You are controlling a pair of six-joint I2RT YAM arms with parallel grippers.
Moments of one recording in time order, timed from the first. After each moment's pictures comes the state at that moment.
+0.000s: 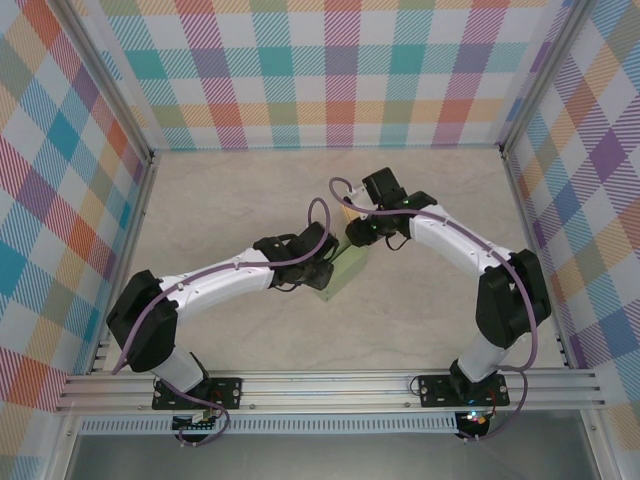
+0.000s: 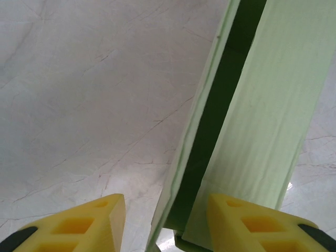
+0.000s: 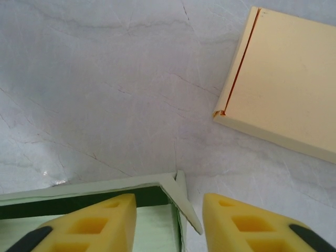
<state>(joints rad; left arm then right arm) -0.88 1.58 1.15 -0.66 -0.20 -0.39 0.54 1.66 1.33 -0.69 -0.14 -0.07</state>
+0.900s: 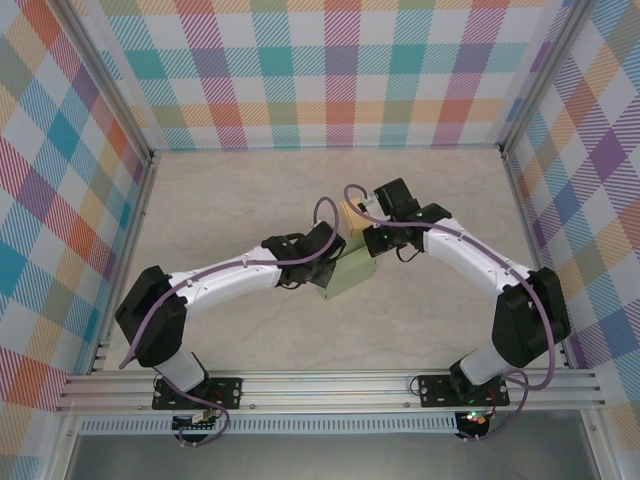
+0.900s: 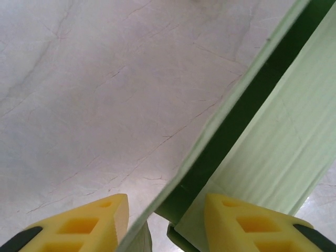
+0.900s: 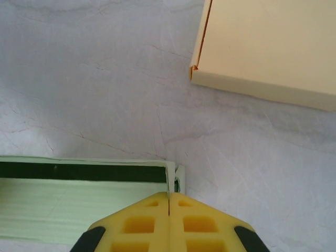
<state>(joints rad) -0.90 1.63 1.20 -0.66 -0.28 -0.39 0.54 1.52 1.18 -0.68 -0.08 0.05</state>
